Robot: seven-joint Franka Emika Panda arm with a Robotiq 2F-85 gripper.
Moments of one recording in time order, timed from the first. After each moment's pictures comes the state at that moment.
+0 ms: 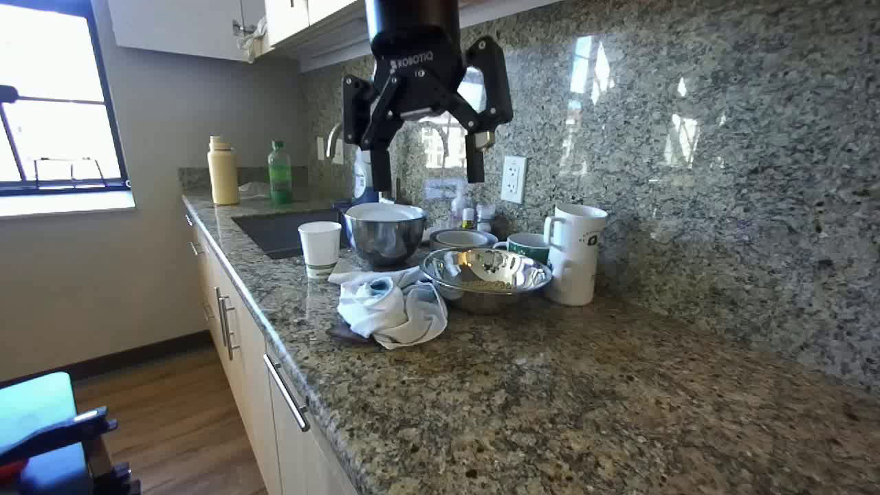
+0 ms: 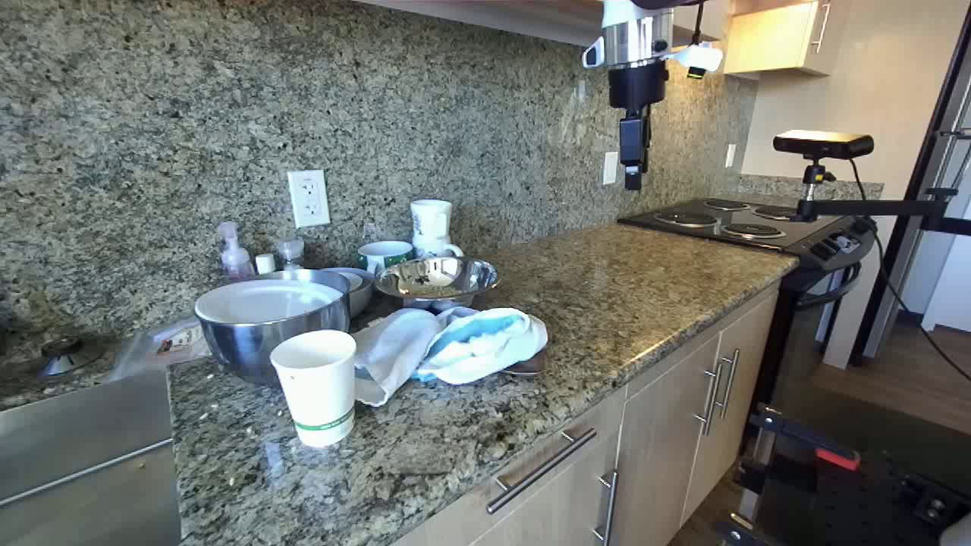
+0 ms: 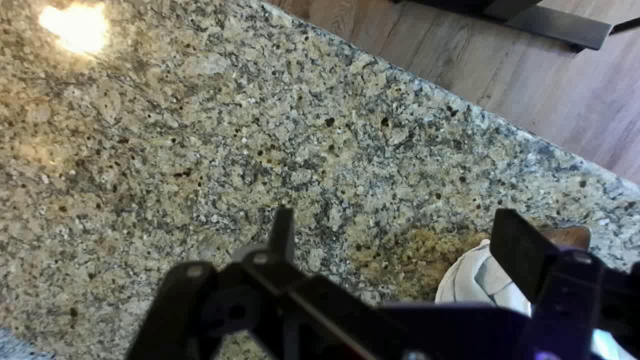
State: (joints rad) arm -0.10 -0.22 -0.20 -2.32 -0.30 2.11 -0.43
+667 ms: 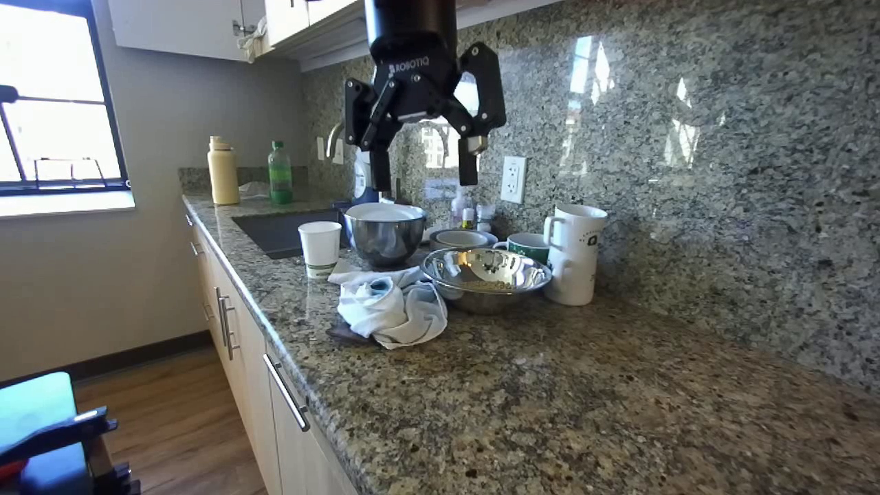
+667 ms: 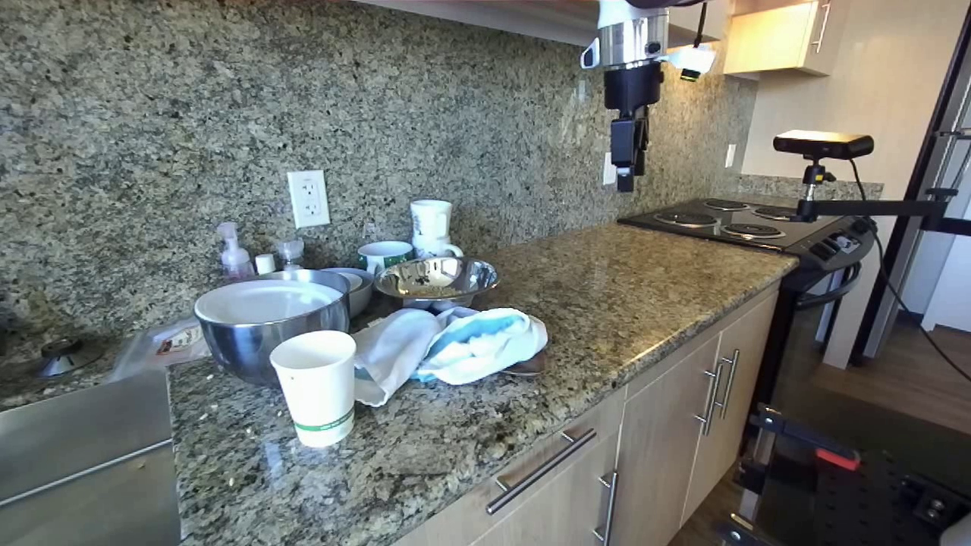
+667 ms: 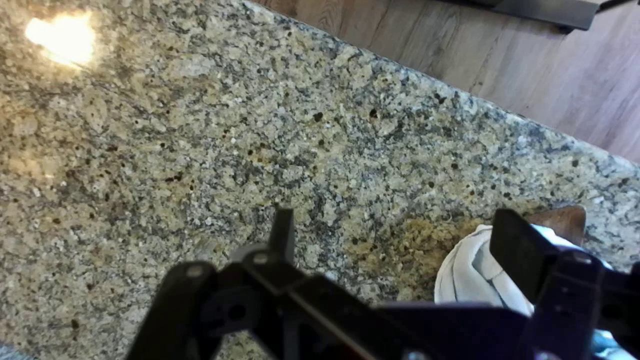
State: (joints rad) arm -0.10 -0.21 -0.19 -2.31 -0.26 2.11 -0.37
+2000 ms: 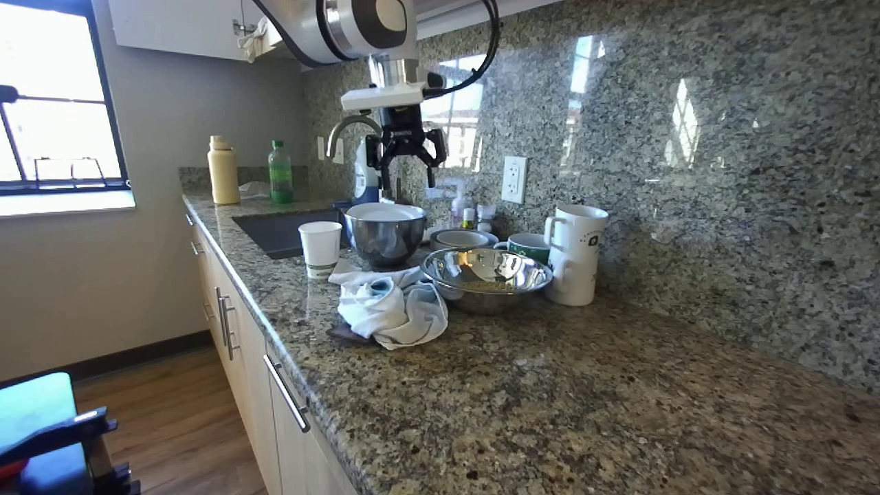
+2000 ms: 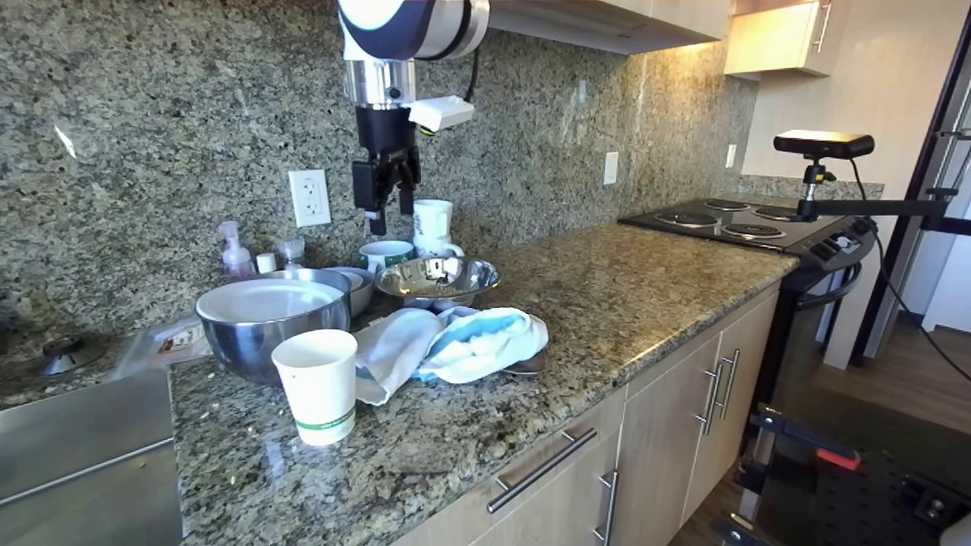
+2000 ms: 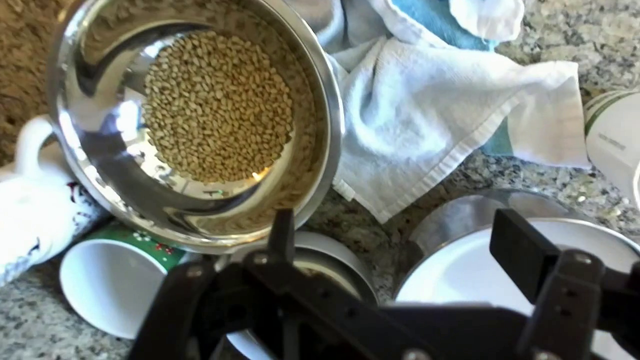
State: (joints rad) arm 0.08 0.44 0.09 -1.63 -0.17 2.18 -0.21
